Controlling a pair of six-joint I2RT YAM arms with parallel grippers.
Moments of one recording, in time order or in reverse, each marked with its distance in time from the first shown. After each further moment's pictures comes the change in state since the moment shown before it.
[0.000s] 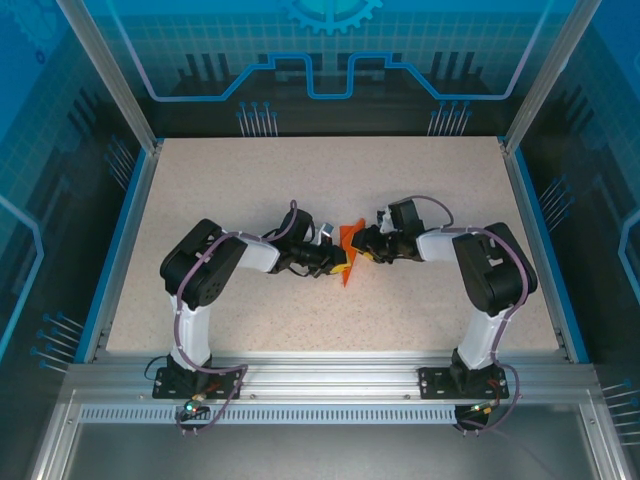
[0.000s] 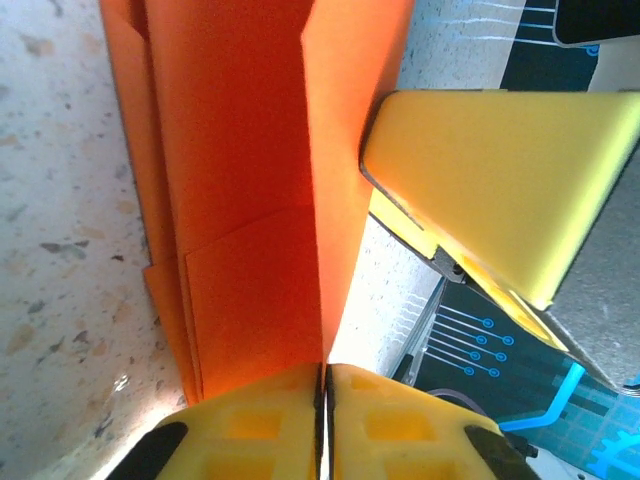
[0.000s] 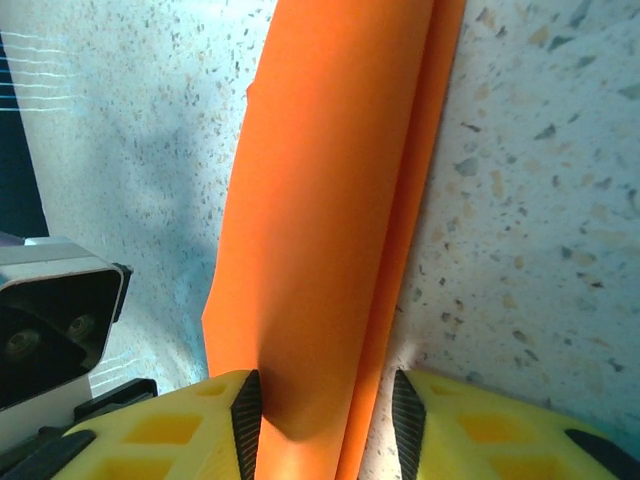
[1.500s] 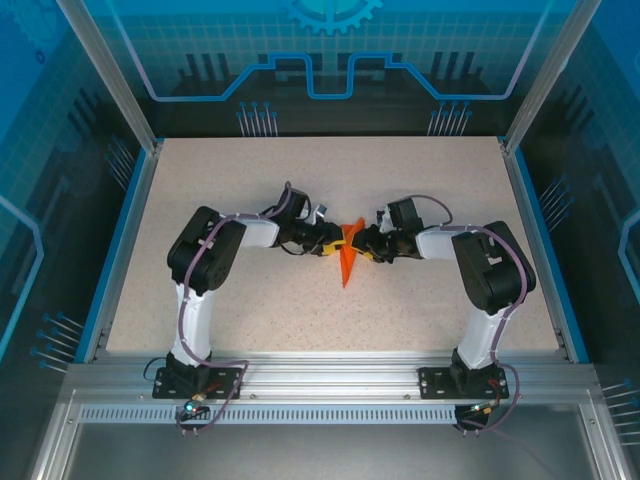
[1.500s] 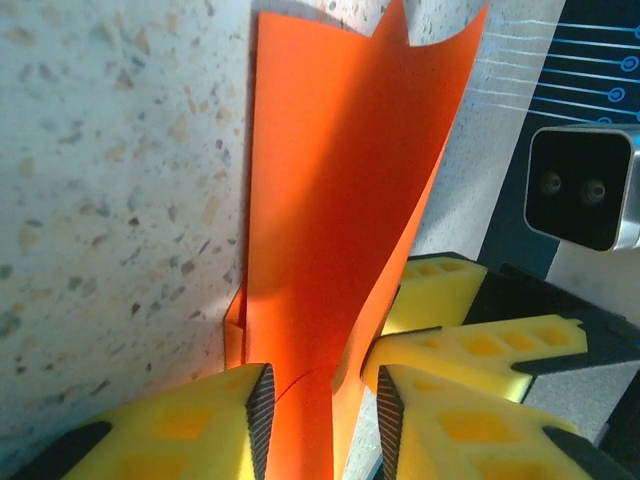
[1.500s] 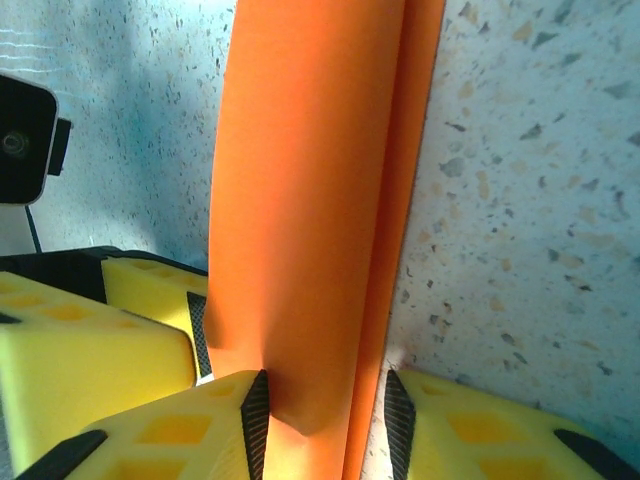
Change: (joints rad) left arm 0.108 0.123 0.260 -0.263 0.014 0.130; right arm 0.000 0.013 0.022 -0.042 -0.001 -0.010
